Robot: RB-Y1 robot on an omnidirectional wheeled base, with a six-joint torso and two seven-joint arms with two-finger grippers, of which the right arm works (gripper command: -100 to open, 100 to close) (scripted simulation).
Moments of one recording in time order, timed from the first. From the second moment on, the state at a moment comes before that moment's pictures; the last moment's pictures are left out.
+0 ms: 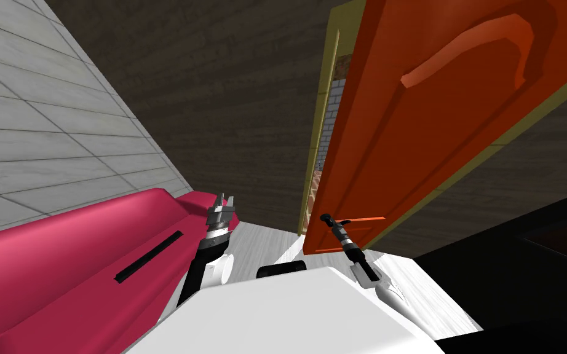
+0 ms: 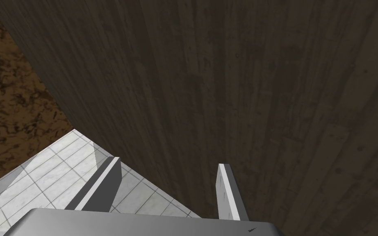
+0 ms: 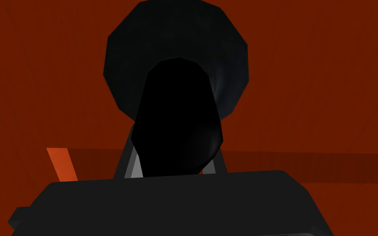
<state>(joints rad) 0.18 -0.48 -0.02 -0.89 -0.07 -0.83 -0.34</state>
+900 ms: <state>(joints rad) 0.26 -0.55 0.02 -0.86 -0.06 -0.97 -0.40</state>
